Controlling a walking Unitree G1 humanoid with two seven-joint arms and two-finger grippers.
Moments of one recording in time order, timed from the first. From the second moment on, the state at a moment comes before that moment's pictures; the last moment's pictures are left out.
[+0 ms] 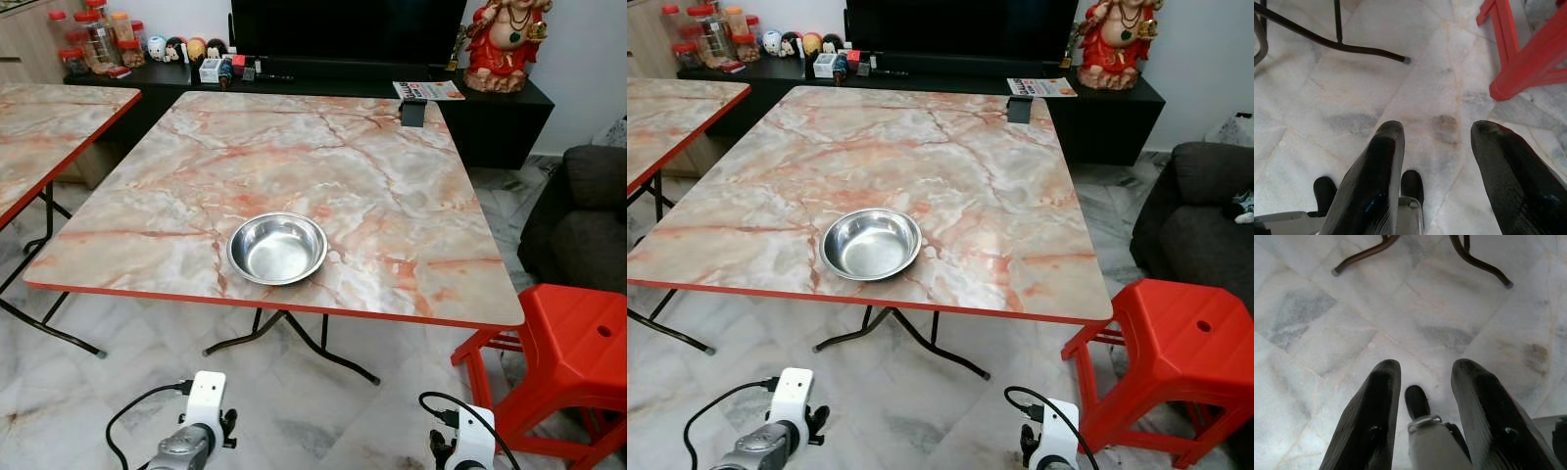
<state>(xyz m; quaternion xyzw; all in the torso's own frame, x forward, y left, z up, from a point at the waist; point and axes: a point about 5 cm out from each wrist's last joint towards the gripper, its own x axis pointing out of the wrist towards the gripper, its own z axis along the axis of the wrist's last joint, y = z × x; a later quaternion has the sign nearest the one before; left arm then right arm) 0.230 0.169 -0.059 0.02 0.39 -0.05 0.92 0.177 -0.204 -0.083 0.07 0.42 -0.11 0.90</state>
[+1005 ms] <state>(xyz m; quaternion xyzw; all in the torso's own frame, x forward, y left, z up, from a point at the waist) 0.219 0.170 -0.066 -0.01 0.41 -0.01 0.91 0.172 -0.211 -0.084 0.07 0.42 -0.12 0.90</state>
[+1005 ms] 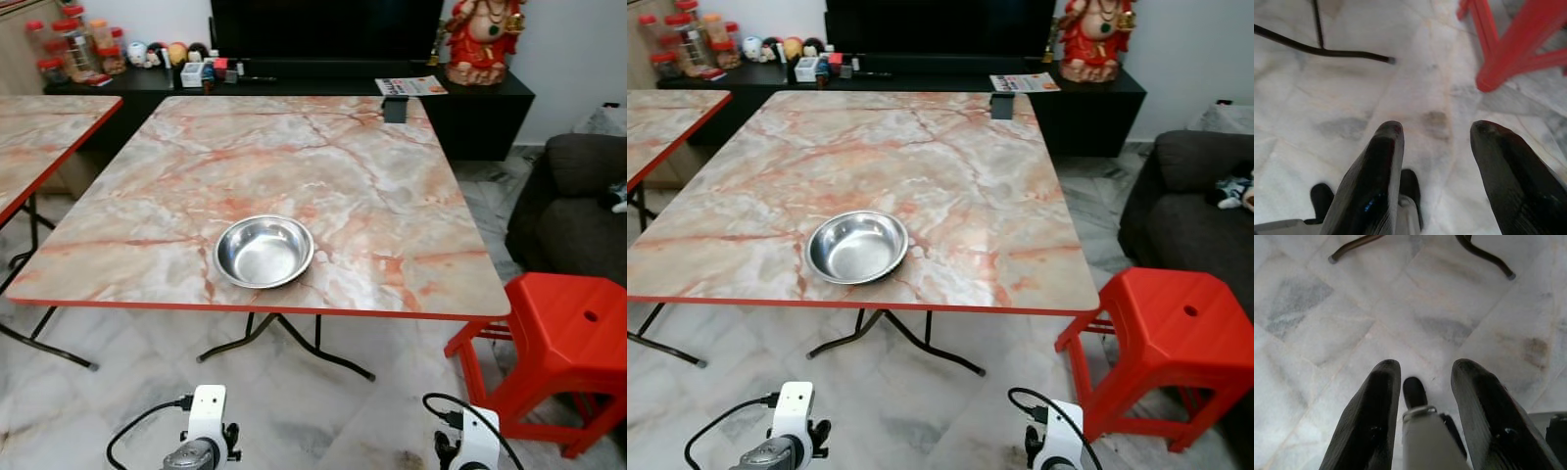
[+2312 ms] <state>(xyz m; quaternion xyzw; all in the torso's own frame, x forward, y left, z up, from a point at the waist) 0.204 0.193 -0.073 0.01 0.44 0.03 0.90 0.177 -0.187 -0.085 0.08 0.42 -0.09 0.90</state>
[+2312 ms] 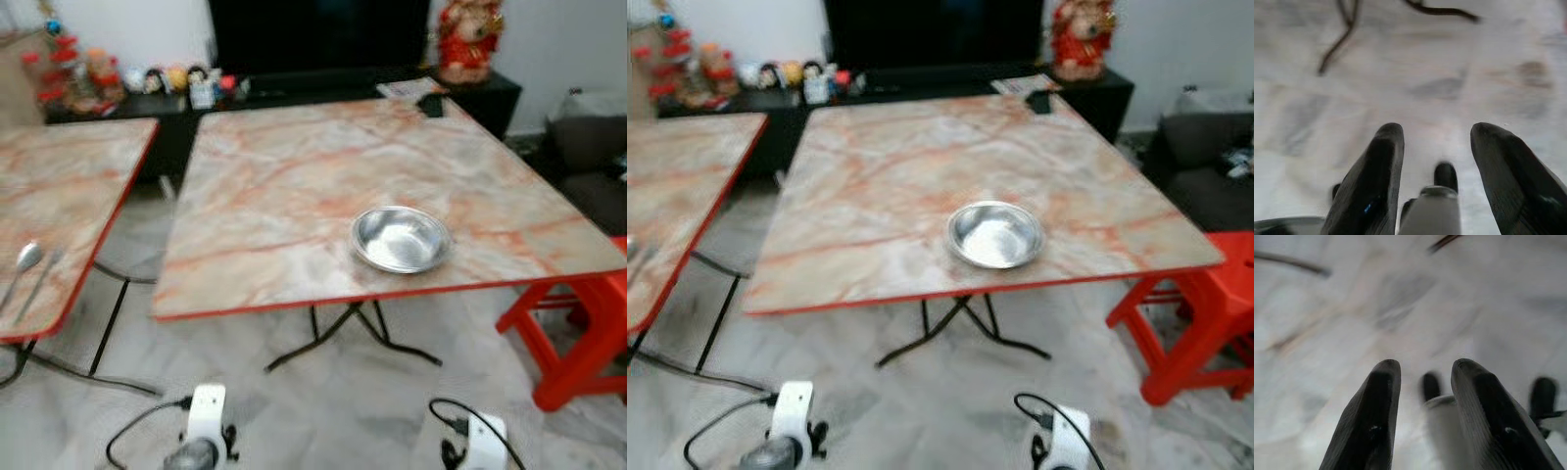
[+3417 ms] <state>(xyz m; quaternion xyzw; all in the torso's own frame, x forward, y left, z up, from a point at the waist) 0.210 0.195 -0.069 0.01 0.43 0.04 0.90 0.182 -0.191 -0.082 0.07 0.42 -0.09 0.90</state>
